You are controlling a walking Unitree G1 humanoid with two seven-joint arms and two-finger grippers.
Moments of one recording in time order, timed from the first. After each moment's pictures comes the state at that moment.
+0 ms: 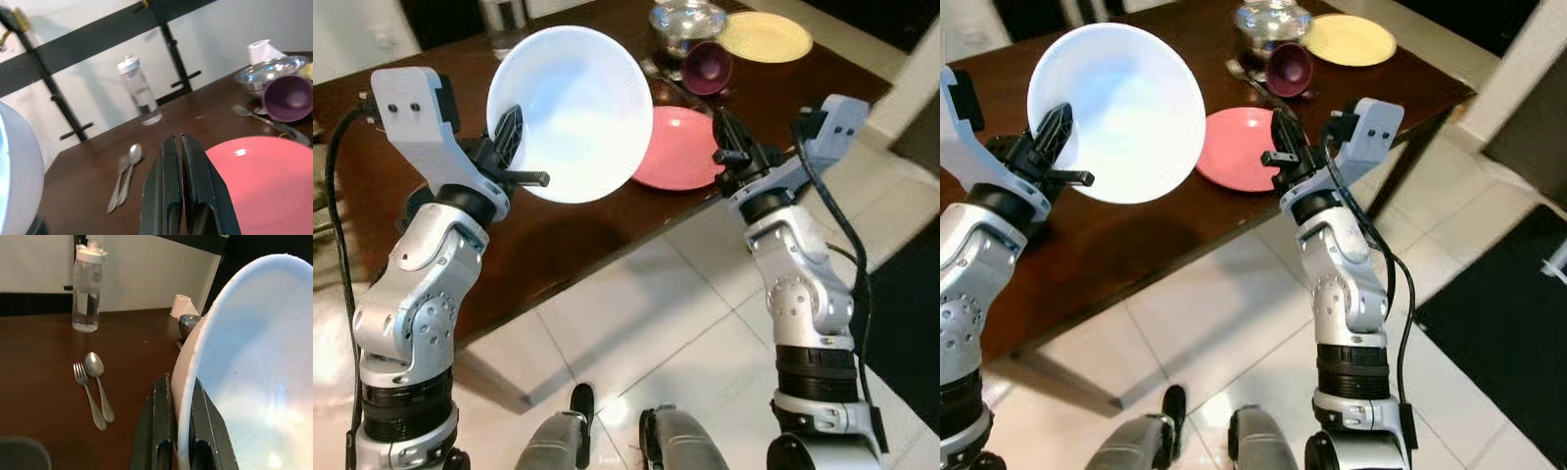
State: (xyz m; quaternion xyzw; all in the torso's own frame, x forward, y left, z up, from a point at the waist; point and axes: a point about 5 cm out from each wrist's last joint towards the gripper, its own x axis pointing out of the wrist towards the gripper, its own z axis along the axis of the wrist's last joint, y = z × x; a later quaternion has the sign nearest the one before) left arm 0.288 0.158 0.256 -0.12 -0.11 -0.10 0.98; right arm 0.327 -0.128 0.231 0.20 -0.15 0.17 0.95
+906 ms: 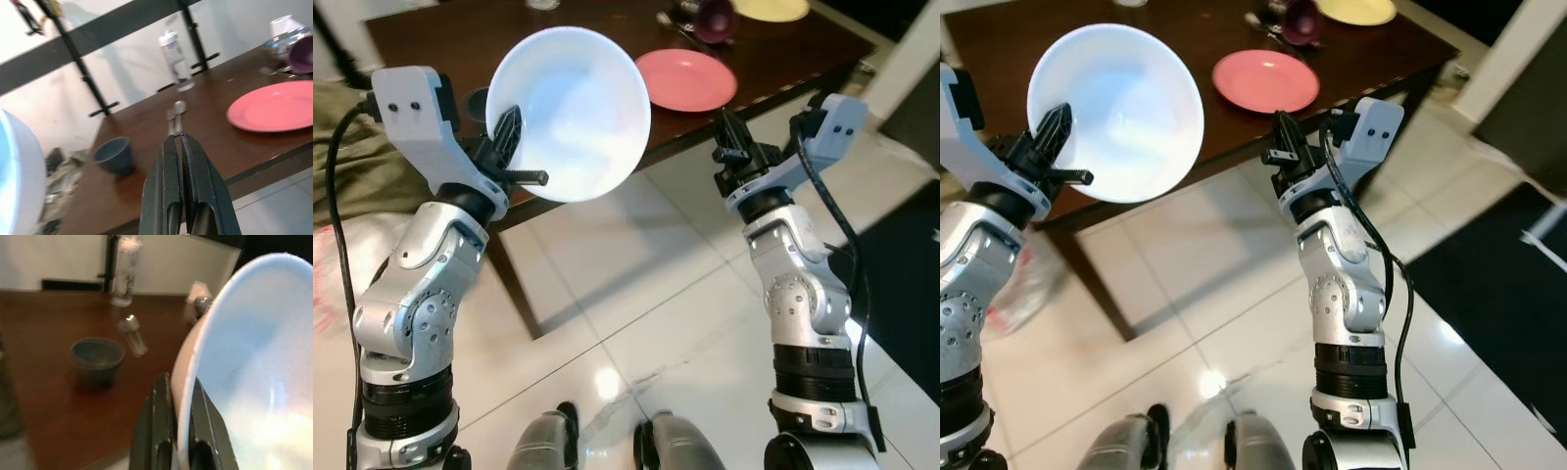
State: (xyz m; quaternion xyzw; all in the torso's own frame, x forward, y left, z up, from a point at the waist) left arm 0.291 0.160 0.256 -0.11 -0.11 -0.09 0.98; right arm 0.329 -0.130 0.232 0.20 -0.15 0.15 0.95
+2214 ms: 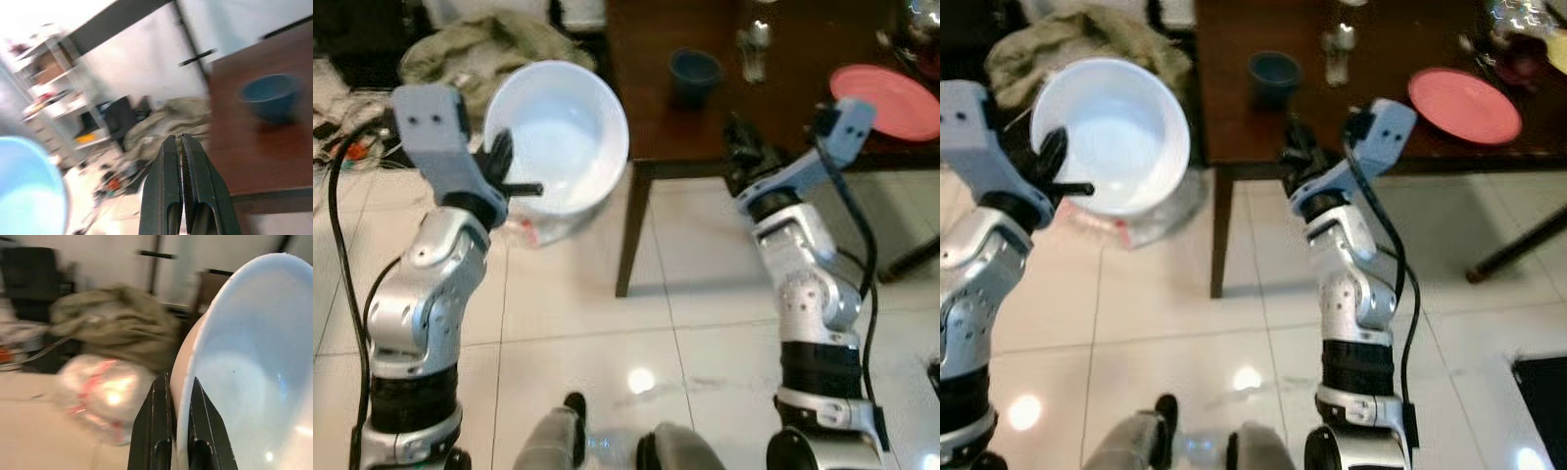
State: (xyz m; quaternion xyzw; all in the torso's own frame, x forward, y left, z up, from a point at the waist) left arm 0.300 0.172 0.239 -0.06 -0.06 0.00 1.00; right arm 0.331 -0.130 0.231 0.24 -0.14 0.16 0.95
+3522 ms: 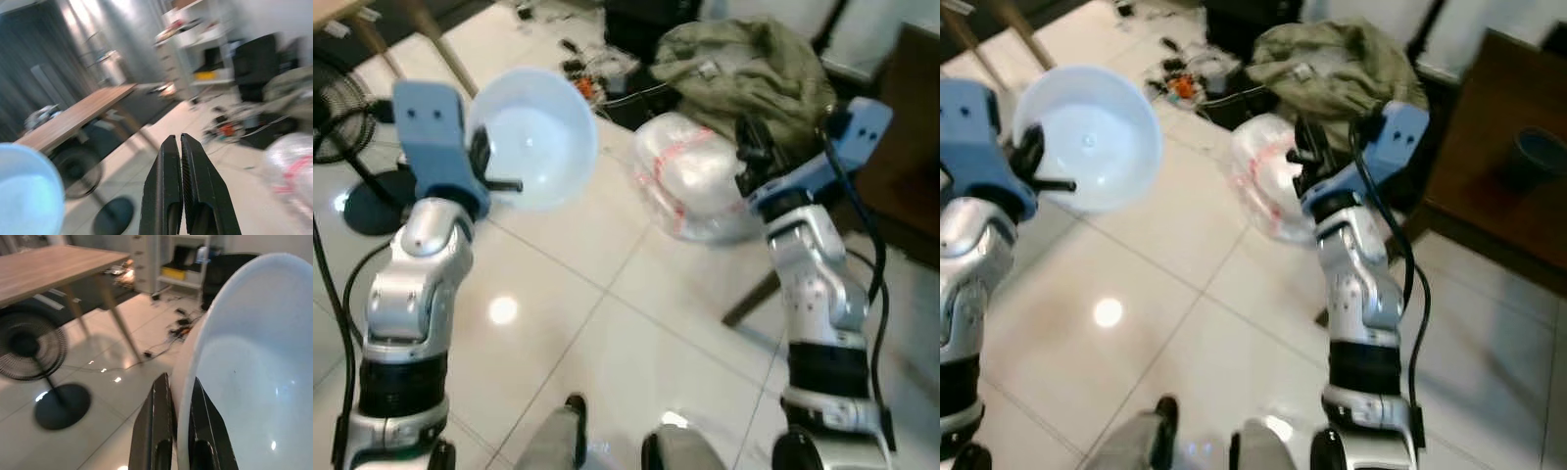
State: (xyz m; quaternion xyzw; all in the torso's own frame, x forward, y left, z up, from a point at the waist) left arm 0.313 0.188 0.237 0.02 -0.06 0.06 1.00; right arm 0.332 -0.143 0.229 0.22 -0.14 0.14 0.95
